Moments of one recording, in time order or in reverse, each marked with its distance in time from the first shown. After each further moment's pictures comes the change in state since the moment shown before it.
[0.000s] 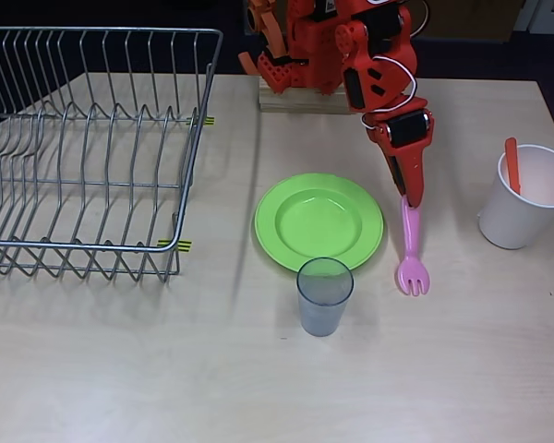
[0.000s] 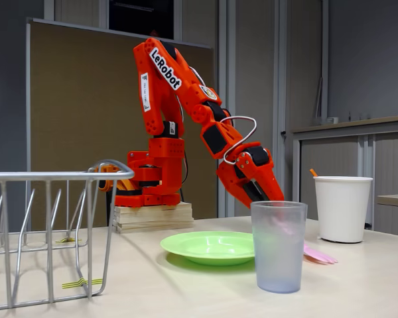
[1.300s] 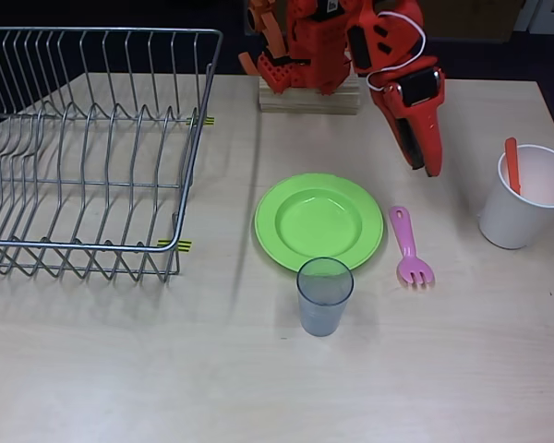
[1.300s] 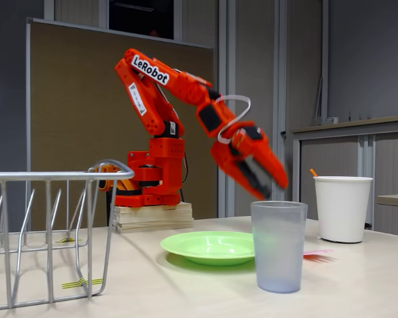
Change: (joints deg) arm -3.2 23.8 -6.3 29.2 -7.3
